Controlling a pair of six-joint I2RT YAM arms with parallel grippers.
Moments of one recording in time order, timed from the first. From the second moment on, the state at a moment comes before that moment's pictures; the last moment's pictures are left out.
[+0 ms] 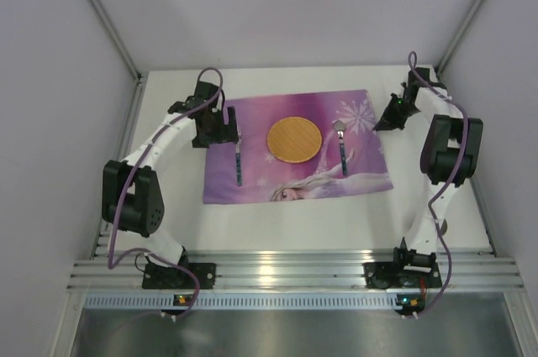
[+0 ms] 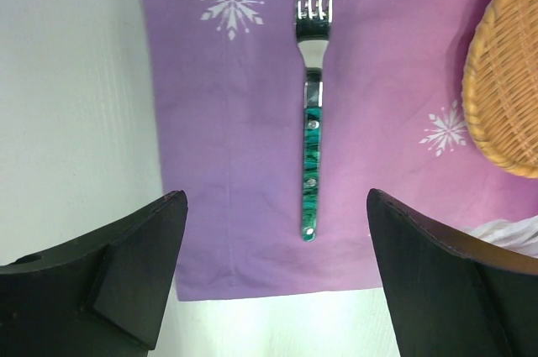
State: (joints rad) left arm -0.27 1.67 1.35 -0.73 -0.05 -0.38; right arm -0.13 2.15 1.68 -0.76 -0.35 0.41
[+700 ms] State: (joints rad) left arm -0.27 1.59 1.26 -0.72 -0.05 -0.39; right arm -0.15 2.06 1.50 -0.79 -0.24 0.40
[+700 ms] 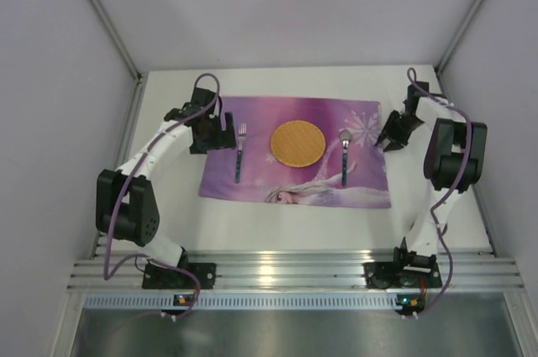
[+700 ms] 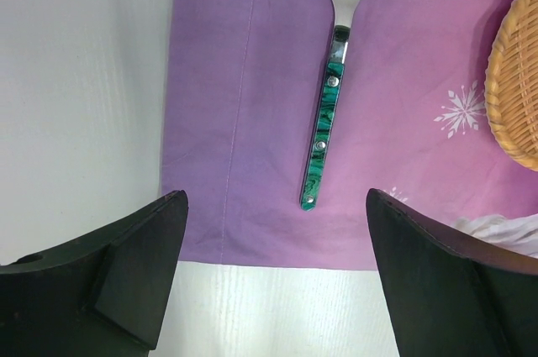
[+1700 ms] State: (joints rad) left arm -0.27 1.31 1.04 -0.63 0.10 -0.42; right arm -0.34 1.05 0.97 -1.17 0.24 0.58
